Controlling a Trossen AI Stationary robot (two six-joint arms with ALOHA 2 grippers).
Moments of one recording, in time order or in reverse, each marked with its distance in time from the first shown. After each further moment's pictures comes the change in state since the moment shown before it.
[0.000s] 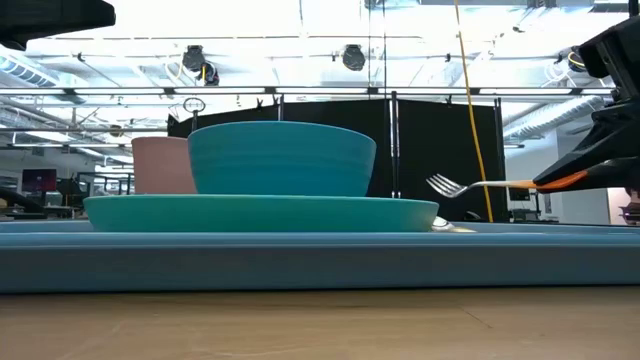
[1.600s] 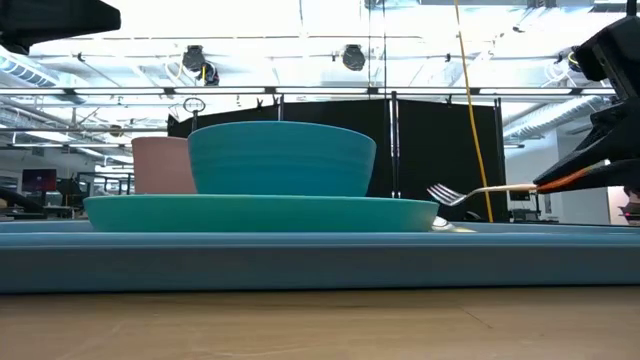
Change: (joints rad) left arm 0.016 0.000 0.000 0.026 0.002 0.002; right arm -0.007 0.013 0.004 0.023 -0.013 0.075
